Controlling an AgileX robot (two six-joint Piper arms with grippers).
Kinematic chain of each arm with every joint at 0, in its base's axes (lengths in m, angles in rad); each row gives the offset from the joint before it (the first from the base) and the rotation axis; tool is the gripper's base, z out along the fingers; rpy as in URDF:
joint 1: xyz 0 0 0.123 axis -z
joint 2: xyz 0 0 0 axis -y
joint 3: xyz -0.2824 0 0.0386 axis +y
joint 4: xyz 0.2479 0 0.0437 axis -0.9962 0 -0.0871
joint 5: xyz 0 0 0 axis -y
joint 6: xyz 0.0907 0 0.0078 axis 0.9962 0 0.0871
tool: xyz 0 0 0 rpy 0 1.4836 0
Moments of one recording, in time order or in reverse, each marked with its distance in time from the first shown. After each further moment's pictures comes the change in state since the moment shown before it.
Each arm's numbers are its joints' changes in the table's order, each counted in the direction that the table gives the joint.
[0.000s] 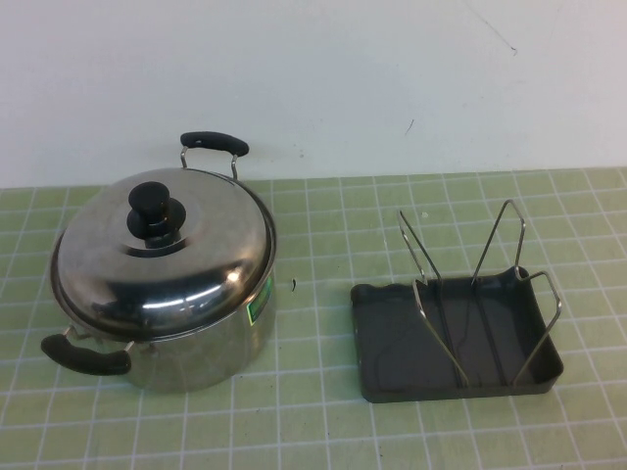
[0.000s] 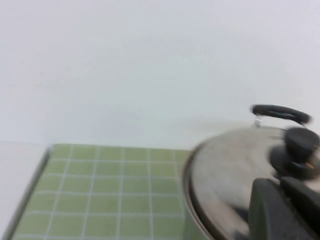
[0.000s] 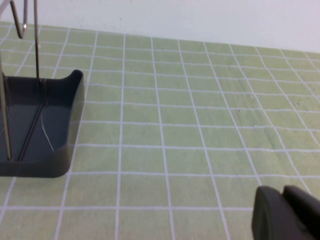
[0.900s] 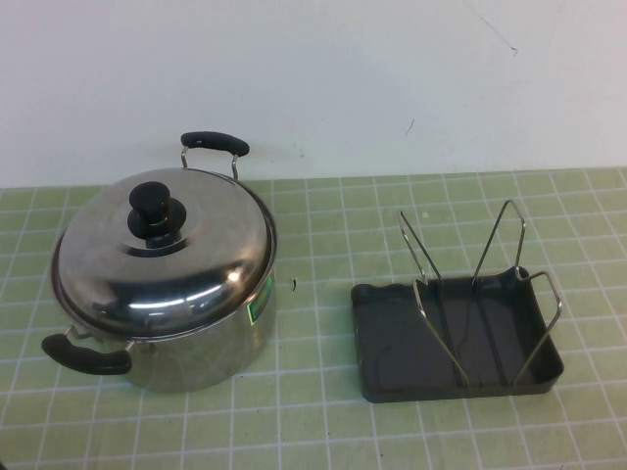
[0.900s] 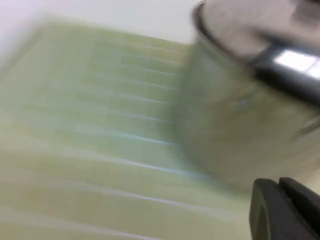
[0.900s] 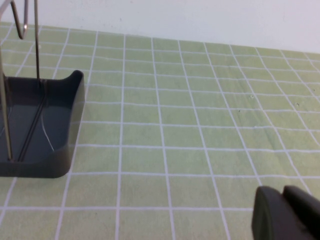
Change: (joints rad) right arm 0.000 0.000 0.000 0.000 0.002 0.000; left arm 0.000 0.457 0.374 -0.264 -0.219 -0.323
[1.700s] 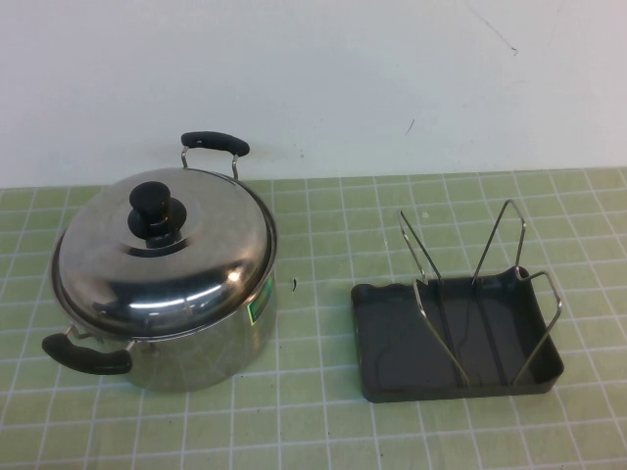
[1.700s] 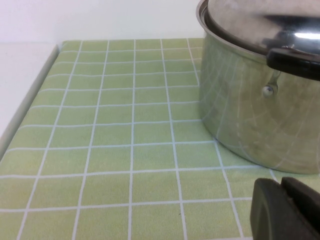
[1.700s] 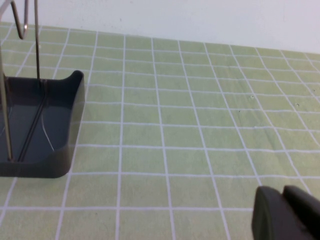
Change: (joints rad) right arm 0.000 0.000 0.000 0.000 0.000 0.000; left arm 0.000 0.000 0.000 -0.091 -0.007 0.068
